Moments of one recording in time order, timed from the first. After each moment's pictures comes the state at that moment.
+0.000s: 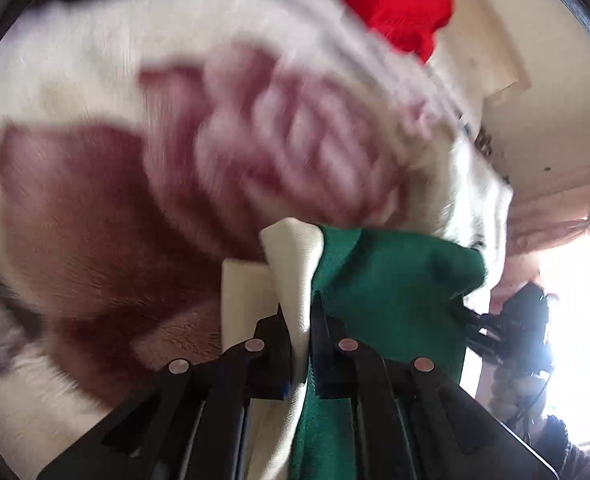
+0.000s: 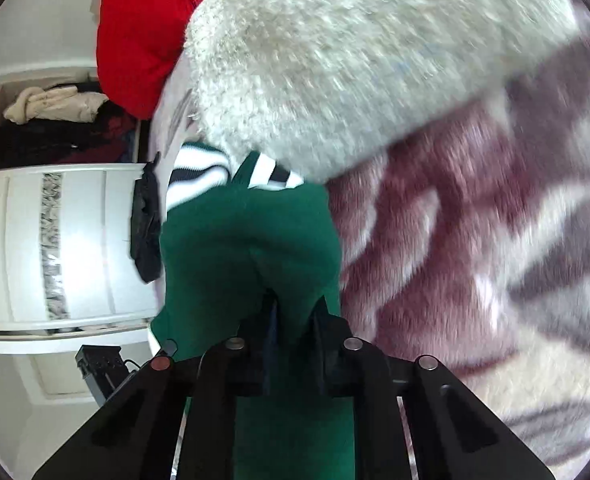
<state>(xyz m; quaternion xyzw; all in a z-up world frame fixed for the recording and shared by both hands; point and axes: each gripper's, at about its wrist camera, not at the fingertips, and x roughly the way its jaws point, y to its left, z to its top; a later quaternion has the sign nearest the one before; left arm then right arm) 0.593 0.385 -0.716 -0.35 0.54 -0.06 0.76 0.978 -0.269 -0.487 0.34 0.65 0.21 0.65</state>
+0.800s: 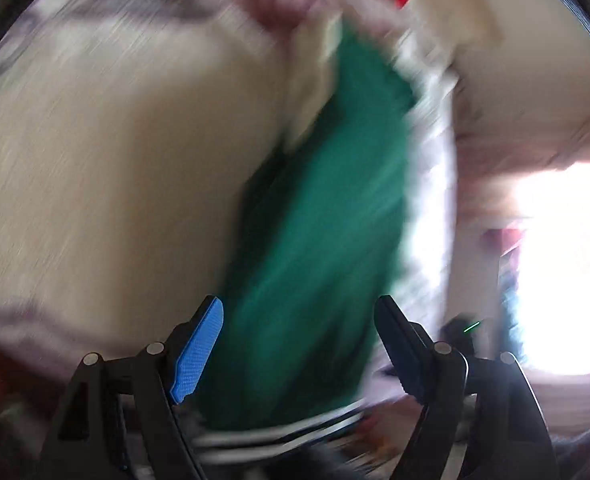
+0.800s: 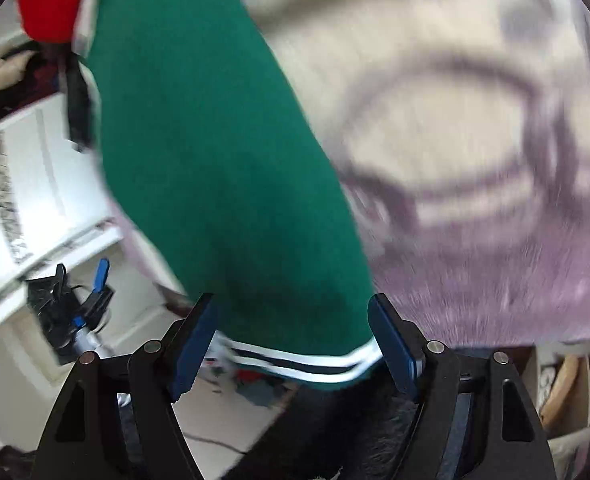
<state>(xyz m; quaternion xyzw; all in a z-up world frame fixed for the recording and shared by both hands) 0.246 0.380 -0.635 -0.34 0.62 -0.10 0.70 0.551 -0.318 -0.431 0.31 0.80 0.14 0.49</state>
